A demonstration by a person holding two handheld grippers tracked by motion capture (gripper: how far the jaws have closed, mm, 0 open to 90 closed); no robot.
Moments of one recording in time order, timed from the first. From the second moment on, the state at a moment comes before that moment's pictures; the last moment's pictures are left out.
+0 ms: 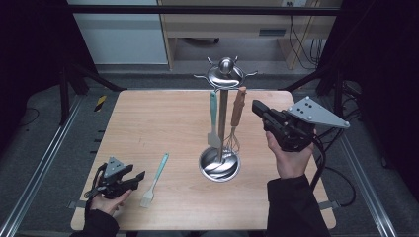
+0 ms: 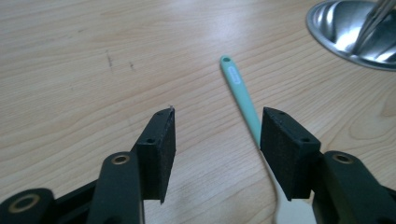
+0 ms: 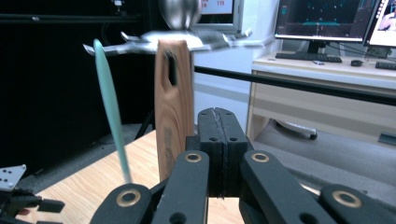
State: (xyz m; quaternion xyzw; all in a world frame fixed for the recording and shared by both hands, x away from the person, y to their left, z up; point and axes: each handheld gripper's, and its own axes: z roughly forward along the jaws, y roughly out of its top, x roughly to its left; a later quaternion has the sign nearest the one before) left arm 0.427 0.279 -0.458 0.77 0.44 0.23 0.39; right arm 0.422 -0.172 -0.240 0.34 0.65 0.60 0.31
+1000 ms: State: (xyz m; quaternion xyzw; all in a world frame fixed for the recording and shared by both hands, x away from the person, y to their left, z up) left arm 0.431 0.282 -0.458 0.77 0.48 0.21 0.37; right arm 0.417 -0.150 -0.218 0.30 0.66 0.61 0.32
